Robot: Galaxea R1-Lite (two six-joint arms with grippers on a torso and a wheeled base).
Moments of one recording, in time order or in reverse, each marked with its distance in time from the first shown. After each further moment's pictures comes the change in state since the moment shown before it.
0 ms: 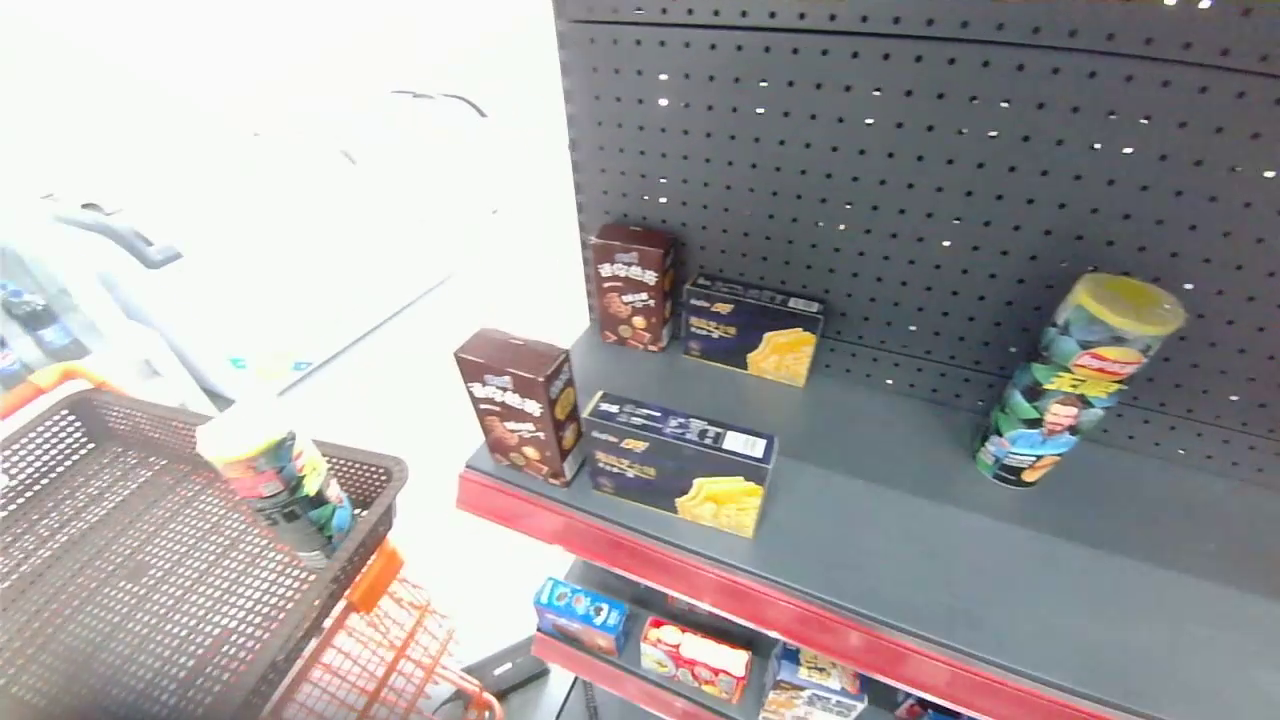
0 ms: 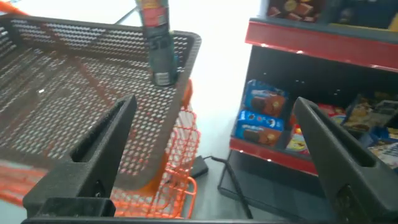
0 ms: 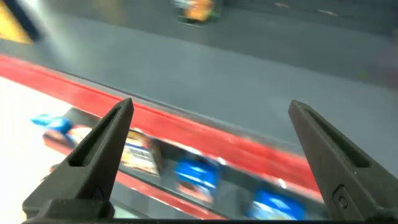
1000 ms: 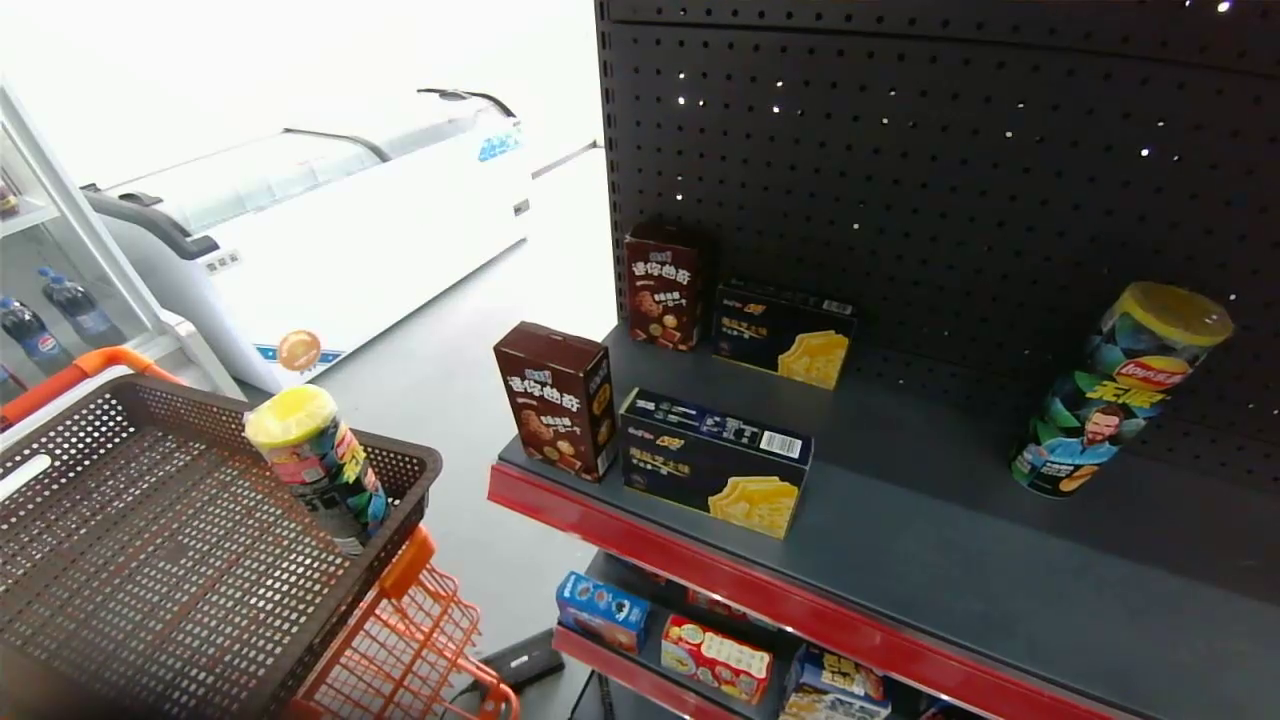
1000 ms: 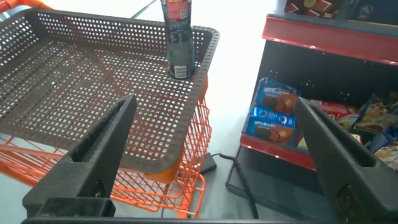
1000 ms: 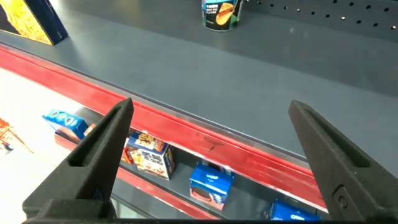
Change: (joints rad) left arm 0.000 0.000 0.000 0.000 -0.006 0.006; right arm 0.000 0.000 0.000 0.000 -0.001 -0.001
